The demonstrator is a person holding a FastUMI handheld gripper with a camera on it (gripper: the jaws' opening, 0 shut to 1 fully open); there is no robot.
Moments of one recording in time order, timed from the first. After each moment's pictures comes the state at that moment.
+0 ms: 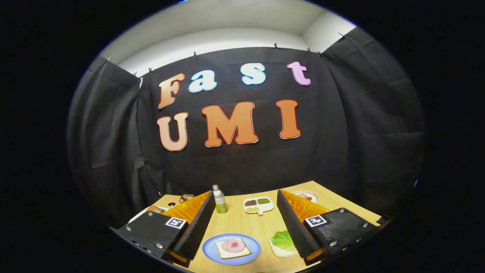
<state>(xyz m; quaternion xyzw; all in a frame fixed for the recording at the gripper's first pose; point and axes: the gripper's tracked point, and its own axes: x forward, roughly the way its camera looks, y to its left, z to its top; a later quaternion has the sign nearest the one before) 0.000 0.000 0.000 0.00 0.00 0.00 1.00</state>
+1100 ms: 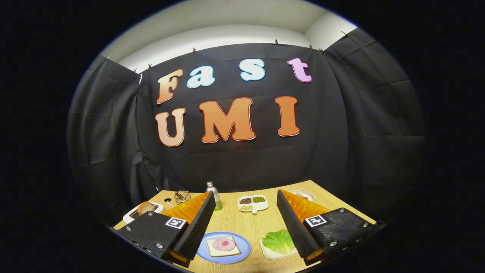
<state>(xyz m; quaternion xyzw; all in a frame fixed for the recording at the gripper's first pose) 0.009 -0.029 0.001 -0.01 0.02 0.00 1.00</state>
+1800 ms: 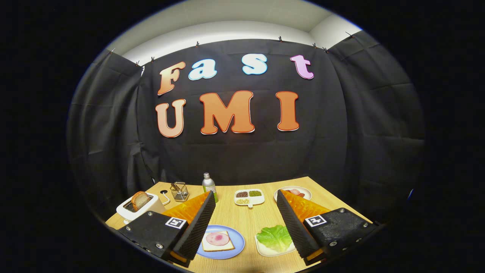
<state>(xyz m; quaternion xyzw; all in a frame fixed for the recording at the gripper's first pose) 0.007 -0.040 -0.027 -0.03 0.04 0.00 1.00</state>
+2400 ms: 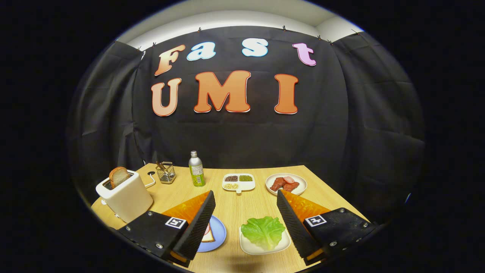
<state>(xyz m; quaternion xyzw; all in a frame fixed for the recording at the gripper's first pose) 0.041 -0.085 -0.106 -0.06 0.10 -0.01 0.99</state>
